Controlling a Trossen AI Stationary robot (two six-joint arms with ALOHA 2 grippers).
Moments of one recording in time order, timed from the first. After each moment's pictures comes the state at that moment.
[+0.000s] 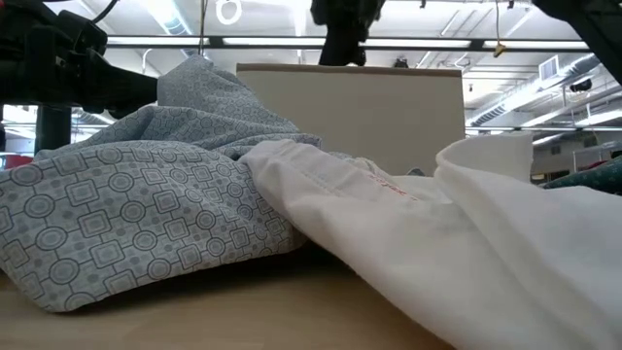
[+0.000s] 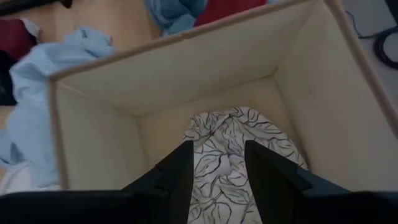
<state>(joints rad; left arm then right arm) 0.13 0.02 0.01 0.06 0.03 0.07 -0.37 2.00 2.31 -1.30 -0.18 -0.10</state>
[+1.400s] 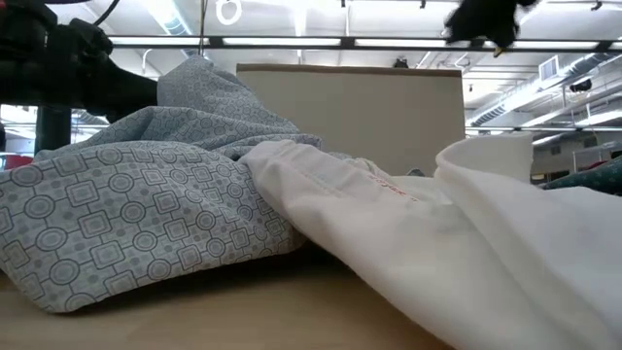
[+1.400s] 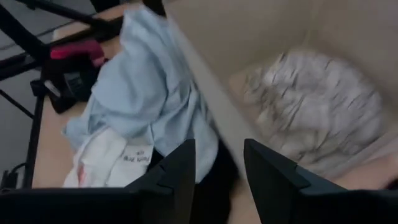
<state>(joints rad) 0.13 0.02 0.01 0.06 -0.09 -0.06 0.28 0.97 0.90 -0.58 0.40 0.53</state>
